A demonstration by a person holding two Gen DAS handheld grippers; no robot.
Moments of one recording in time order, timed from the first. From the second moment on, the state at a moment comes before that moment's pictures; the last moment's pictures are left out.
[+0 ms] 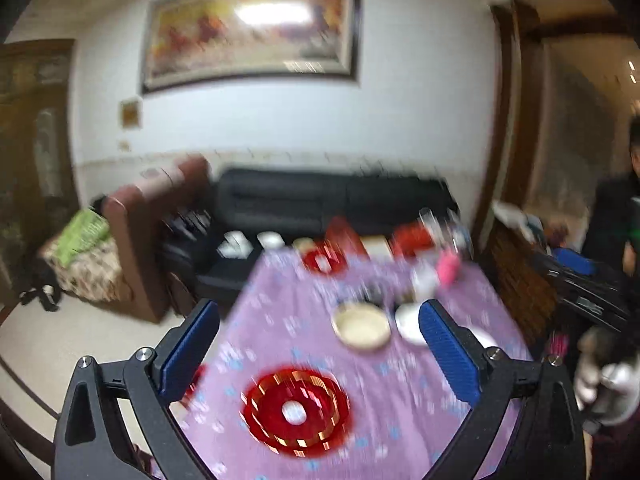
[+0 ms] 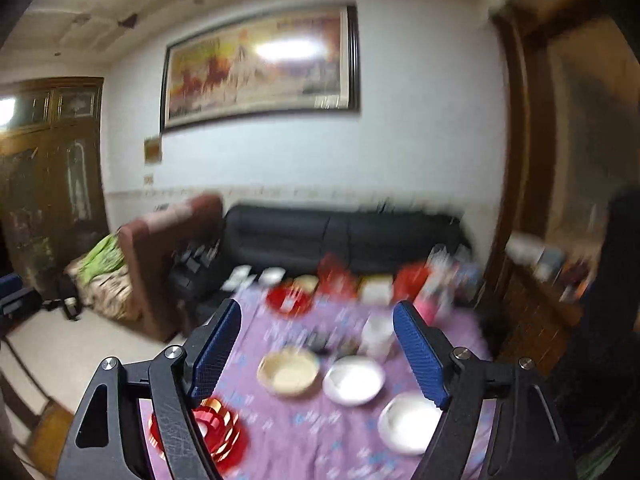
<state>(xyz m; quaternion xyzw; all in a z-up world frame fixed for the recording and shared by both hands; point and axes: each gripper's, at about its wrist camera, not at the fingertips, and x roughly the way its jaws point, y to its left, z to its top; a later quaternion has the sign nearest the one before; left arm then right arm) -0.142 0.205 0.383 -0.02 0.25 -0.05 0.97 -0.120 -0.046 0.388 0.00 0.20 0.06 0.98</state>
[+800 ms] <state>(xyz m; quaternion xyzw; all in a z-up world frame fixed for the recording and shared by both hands) -0.062 0.092 0.118 -0.06 0.41 -0.12 0.90 -0.022 -0.223 0.099 0.16 0.35 -0.06 0.92</state>
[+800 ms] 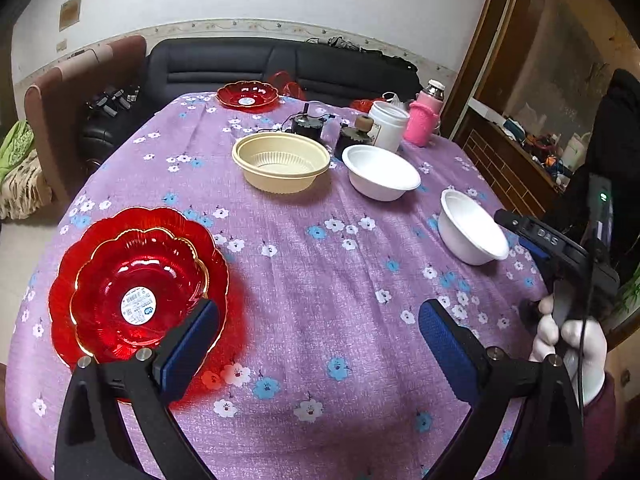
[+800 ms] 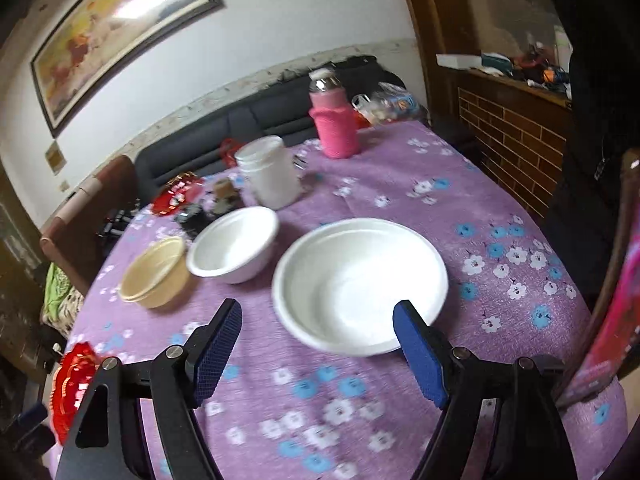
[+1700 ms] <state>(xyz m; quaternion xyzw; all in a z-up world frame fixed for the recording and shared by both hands) -0.018 0.207 0.210 -0.14 0.34 -0.06 0.93 0.118 -0.178 0.122 0.13 0.39 0.00 0.91</state>
